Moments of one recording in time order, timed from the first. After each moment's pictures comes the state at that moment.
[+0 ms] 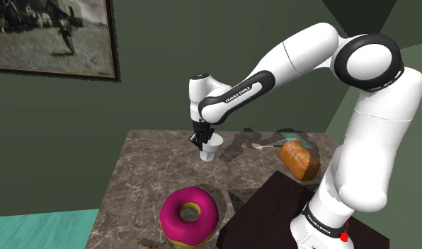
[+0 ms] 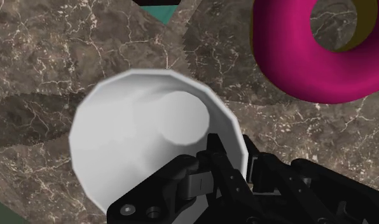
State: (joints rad) arm 0.23 0.16 0.03 -2.17 -0.20 2.25 0.45
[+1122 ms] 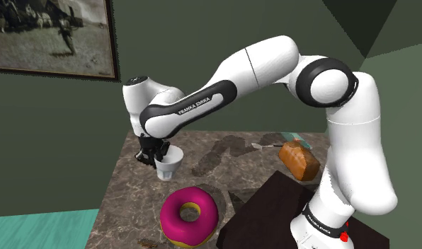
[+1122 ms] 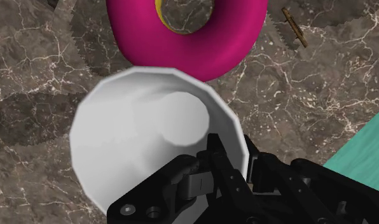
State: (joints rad) arm 0.46 0.50 0.14 -1.67 -0.21 2.03 0.75
